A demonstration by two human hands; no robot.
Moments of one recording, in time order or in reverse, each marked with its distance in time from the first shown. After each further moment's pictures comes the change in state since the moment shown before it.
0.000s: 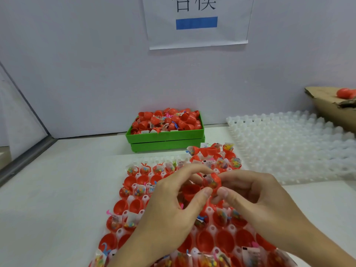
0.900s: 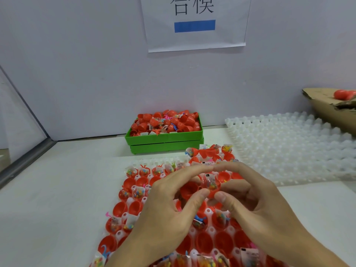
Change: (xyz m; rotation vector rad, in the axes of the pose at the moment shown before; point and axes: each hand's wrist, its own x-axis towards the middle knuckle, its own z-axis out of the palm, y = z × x) left_hand 0.000 0.006 -0.005 0.030 0.018 0.092; right_hand -0.004 0.000 0.006 -0.064 -0.003 -0.163
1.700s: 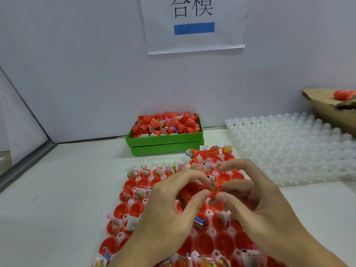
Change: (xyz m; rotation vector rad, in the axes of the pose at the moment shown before) left_hand 0.001 0.000 0.002 0.013 0.016 0.004; right_hand -0.001 0.000 0.001 0.033 0.046 -0.005
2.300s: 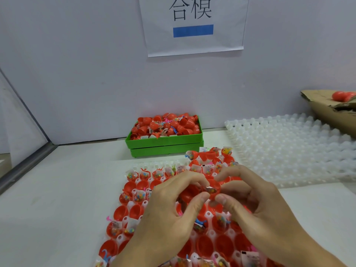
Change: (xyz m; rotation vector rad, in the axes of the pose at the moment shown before) left_hand 0.000 0.001 0.001 0.026 0.020 0.024; right_hand 0.000 0.004 -0.001 -0.033 0.004 -0.032
